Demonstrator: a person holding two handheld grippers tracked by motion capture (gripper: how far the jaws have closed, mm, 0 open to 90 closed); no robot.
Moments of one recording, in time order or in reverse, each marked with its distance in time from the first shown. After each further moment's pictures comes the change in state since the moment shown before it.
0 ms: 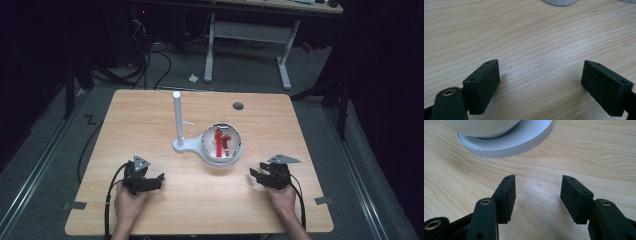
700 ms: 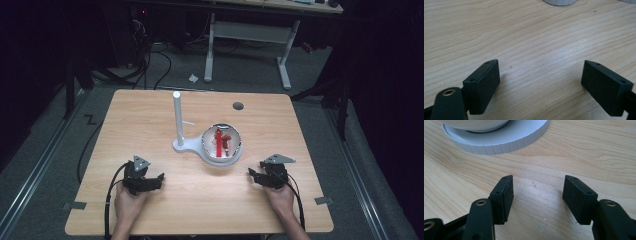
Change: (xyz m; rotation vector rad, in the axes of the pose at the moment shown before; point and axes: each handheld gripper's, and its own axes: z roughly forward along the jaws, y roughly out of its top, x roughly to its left) left arm 0.000 0.000 0.000 0.000 0.000 0.000; right arm 0.003 0.001 0.009 0.017 -0.058 -0.045
